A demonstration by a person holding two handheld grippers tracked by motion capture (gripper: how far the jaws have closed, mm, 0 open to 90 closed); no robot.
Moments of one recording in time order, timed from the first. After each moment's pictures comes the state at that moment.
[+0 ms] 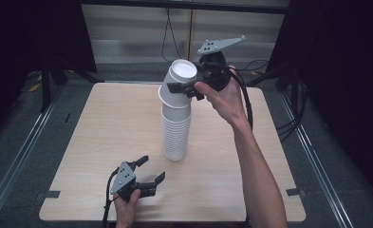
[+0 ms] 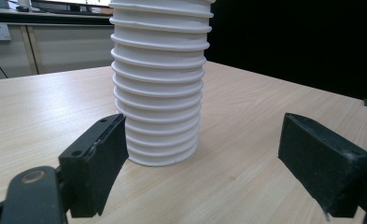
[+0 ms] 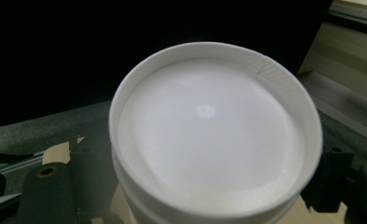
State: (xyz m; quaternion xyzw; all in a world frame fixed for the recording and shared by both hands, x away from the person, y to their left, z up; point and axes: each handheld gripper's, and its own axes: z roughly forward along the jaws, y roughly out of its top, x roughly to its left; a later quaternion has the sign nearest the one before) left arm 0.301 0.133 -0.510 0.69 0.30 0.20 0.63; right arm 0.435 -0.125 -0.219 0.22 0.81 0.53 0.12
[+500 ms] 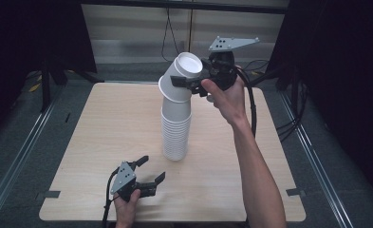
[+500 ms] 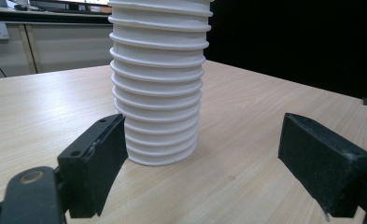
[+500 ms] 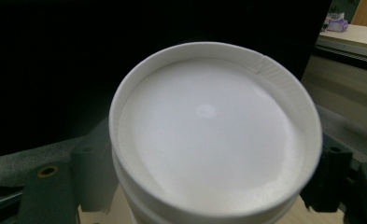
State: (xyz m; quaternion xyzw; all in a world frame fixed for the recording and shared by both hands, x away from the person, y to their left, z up) left arm 0.302 0.133 -0.510 0.69 0.29 0.20 0.63; right arm 0.428 -0.136 -0.214 0.21 0.77 0.59 0.14
